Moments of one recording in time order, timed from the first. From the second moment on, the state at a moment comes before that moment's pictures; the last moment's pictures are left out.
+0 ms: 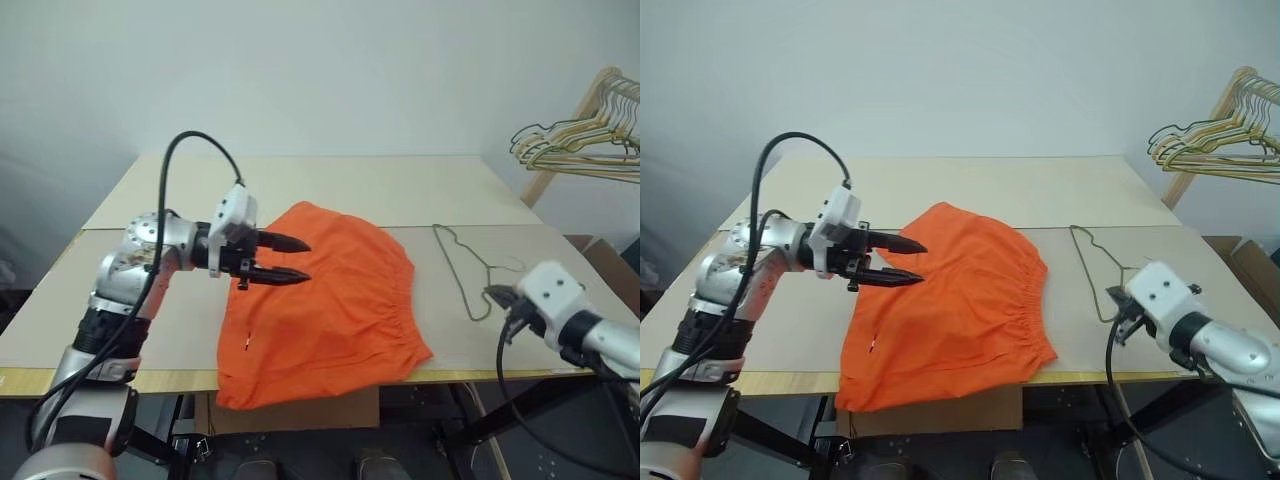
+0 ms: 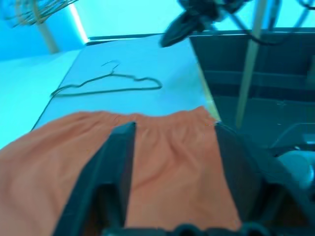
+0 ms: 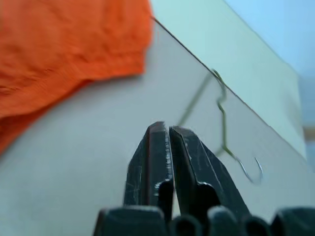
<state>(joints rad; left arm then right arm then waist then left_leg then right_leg) -0.72 0.62 -0.14 0.06 -0.47 0.42 -1.39 0.05 -1.00 -0.20 -0.40 0.41 0.62 0.40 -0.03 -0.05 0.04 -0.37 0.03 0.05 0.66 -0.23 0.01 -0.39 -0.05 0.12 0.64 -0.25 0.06</state>
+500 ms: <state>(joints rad) -0.87 0.44 -0.18 0.19 -0.45 0.45 -1.38 -0.58 -0.82 0.05 -0.05 0.40 1.42 0.30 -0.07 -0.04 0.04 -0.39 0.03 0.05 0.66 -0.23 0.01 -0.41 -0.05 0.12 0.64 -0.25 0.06</state>
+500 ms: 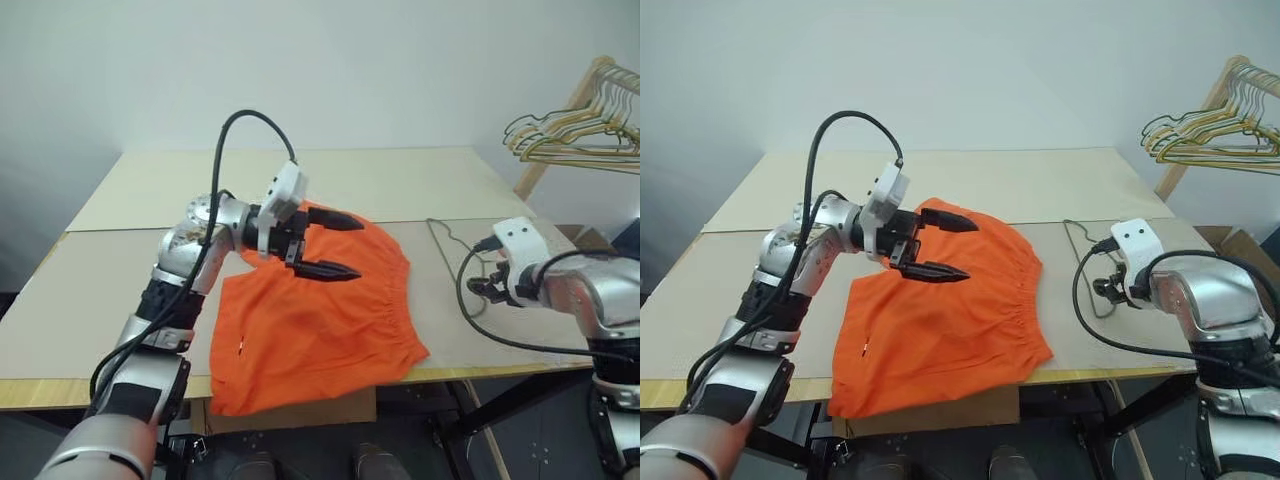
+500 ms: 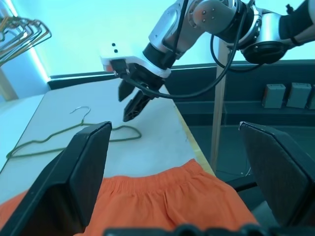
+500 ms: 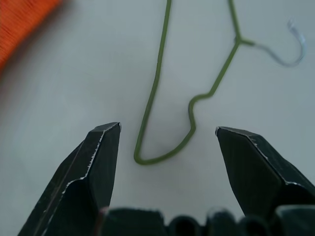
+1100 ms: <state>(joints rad) -0.84 0.47 -0.20 0.17 -0.42 0.46 -1.38 -0.76 -0.73 0.25 0.43 0.27 1.30 0.50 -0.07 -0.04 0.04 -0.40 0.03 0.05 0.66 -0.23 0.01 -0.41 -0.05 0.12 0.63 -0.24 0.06</state>
